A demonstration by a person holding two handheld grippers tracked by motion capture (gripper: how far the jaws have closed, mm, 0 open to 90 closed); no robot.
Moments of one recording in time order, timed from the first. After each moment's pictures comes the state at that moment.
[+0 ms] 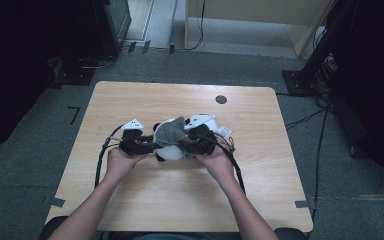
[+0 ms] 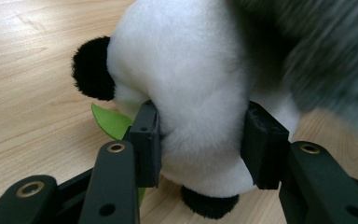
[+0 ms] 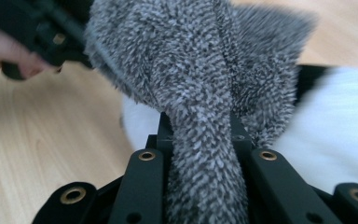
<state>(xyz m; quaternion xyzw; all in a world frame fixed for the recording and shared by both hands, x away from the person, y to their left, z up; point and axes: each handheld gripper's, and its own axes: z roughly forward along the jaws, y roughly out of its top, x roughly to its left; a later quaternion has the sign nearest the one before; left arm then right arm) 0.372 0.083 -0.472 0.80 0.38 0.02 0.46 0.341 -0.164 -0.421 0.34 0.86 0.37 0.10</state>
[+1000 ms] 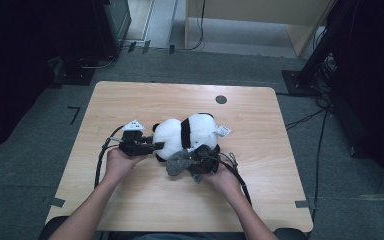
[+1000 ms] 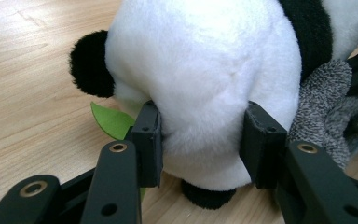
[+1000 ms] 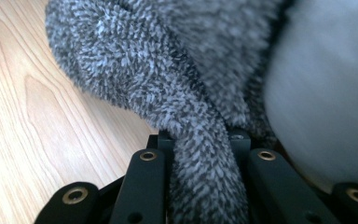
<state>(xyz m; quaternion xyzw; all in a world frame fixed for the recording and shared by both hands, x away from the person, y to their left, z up) 0.370 0.083 -0.473 0.81 0.37 0.03 0.45 0.320 -0.185 -0.483 0.34 0.90 0.27 0.05</state>
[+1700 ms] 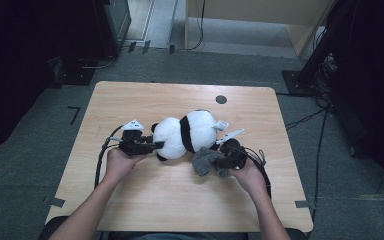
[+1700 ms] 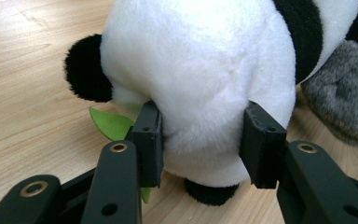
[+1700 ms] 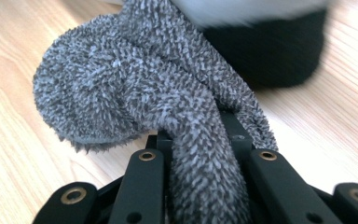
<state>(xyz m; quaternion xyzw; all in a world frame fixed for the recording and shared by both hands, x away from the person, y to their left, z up) 0.372 0.084 -0.474 0.81 0.38 0.02 0.46 0.323 -0.264 -0.463 0.42 0.87 0.27 0.04</state>
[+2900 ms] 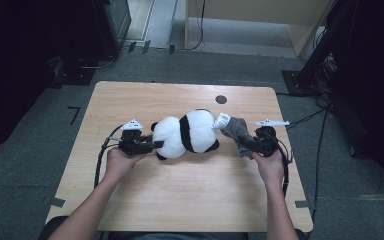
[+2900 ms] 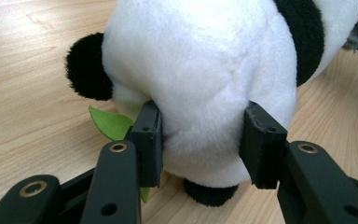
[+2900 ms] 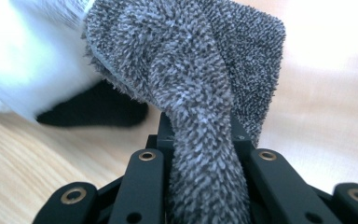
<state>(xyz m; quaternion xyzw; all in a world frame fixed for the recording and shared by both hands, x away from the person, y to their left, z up) 0.373 0.086 -0.475 0.80 0.38 0.03 0.46 0.339 -0.345 -0.441 0.54 0.74 0.38 0.13</state>
